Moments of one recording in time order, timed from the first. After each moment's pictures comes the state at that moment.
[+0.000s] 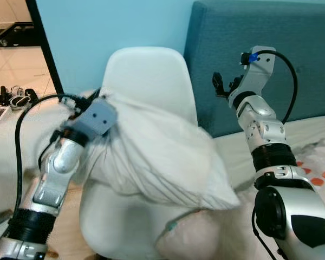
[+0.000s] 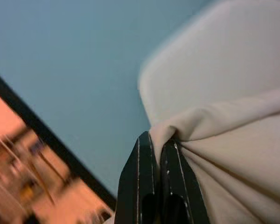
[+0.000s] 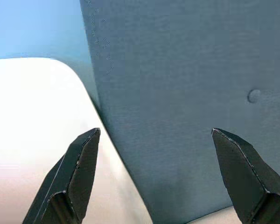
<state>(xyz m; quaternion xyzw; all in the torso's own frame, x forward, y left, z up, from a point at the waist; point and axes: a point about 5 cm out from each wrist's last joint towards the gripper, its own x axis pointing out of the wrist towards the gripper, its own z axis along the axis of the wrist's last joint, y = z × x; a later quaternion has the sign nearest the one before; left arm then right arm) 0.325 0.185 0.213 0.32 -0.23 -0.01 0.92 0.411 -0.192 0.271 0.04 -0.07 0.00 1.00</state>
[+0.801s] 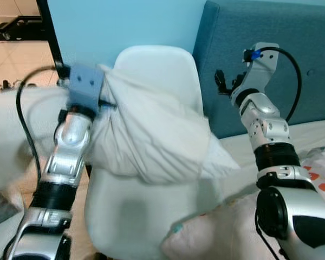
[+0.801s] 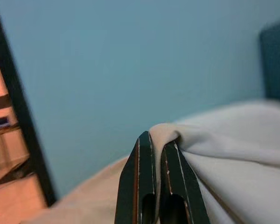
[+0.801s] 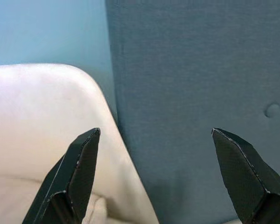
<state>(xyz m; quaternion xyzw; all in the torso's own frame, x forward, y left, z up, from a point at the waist) 0.347 0.151 0.293 0.11 -0.34 -0.02 0.94 0.408 -0.193 0.282 0.03 -0.08 0.00 1.00</state>
